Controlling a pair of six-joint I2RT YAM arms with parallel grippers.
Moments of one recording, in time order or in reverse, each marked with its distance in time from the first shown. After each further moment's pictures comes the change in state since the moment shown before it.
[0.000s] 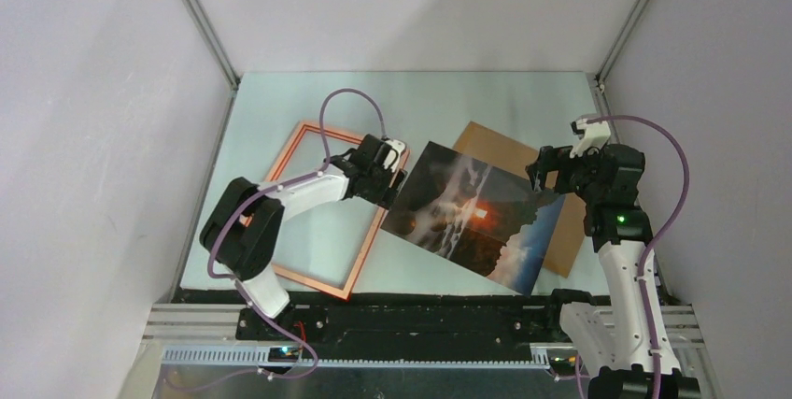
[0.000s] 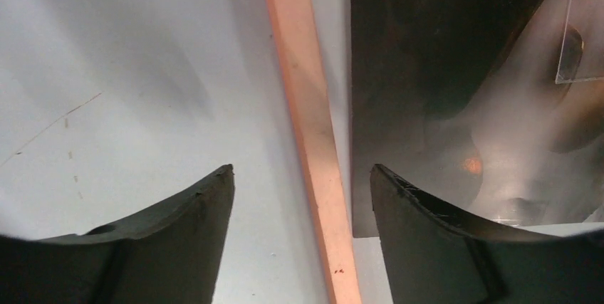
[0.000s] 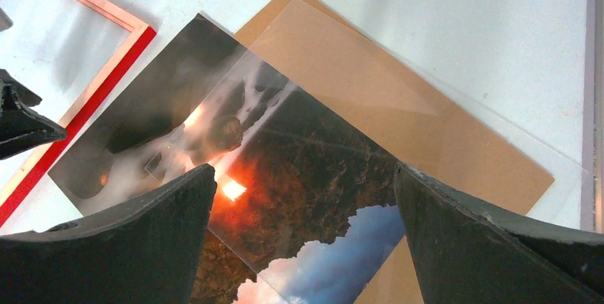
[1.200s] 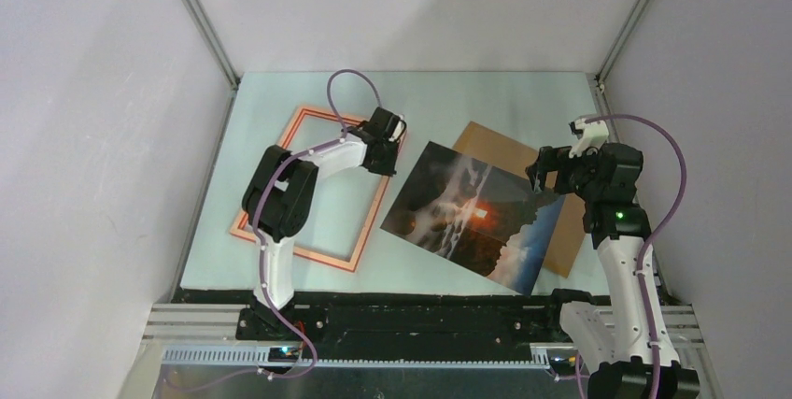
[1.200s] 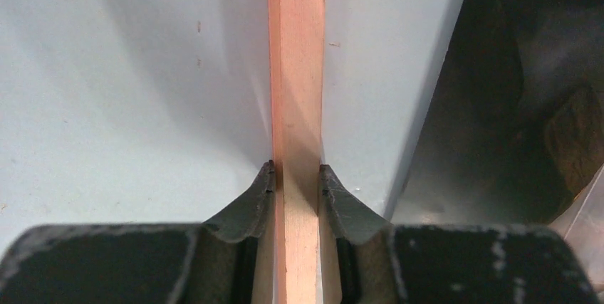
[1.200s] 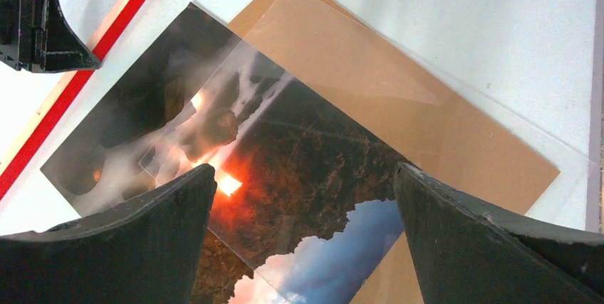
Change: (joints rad) left arm 0.084 0.358 0.371 -0.062 -0.013 -0.161; right arm -0.011 0.027 -0.008 0.000 -0.006 -0.010
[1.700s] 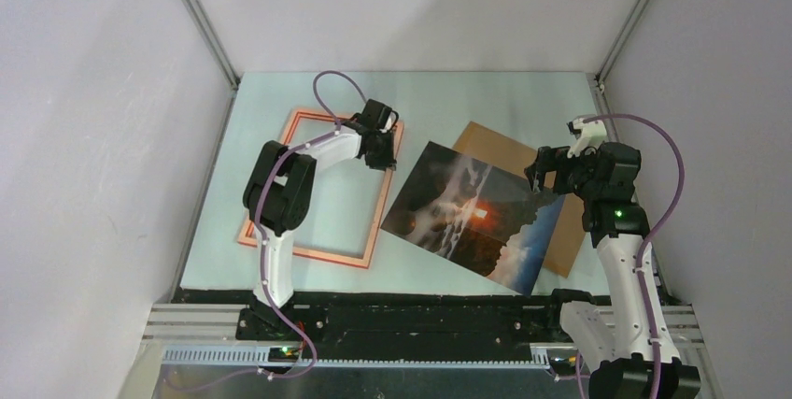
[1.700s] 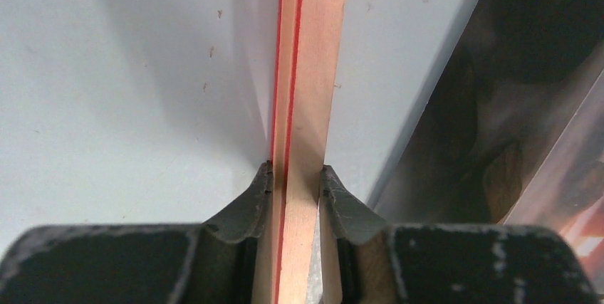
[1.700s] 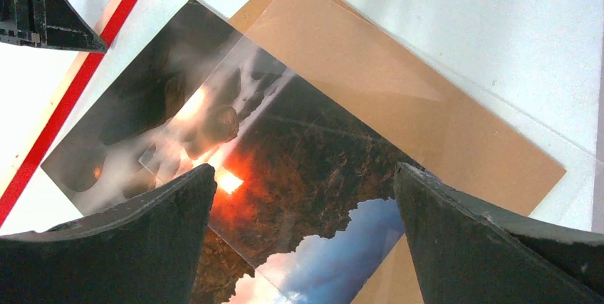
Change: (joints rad) left arm 0.062 0.044 0.067 -0.013 0.105 -0.194; right arm 0.007 0.014 -0.002 0.000 0.000 0.000
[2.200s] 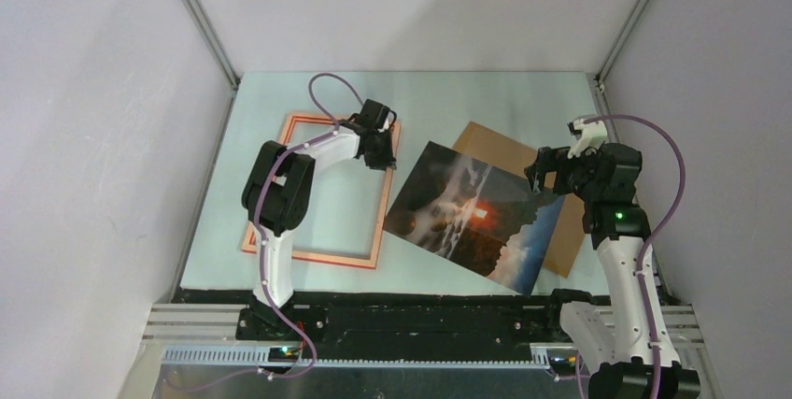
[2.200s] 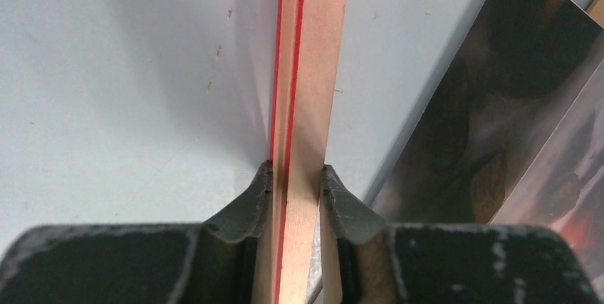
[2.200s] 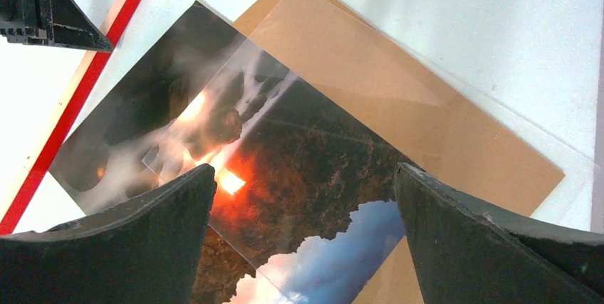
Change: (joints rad) left arm 0.013 0.003 -0.003 0.010 0.014 -0.079; right arm 0.000 -0.012 0.000 -0.001 -0.008 -0.001
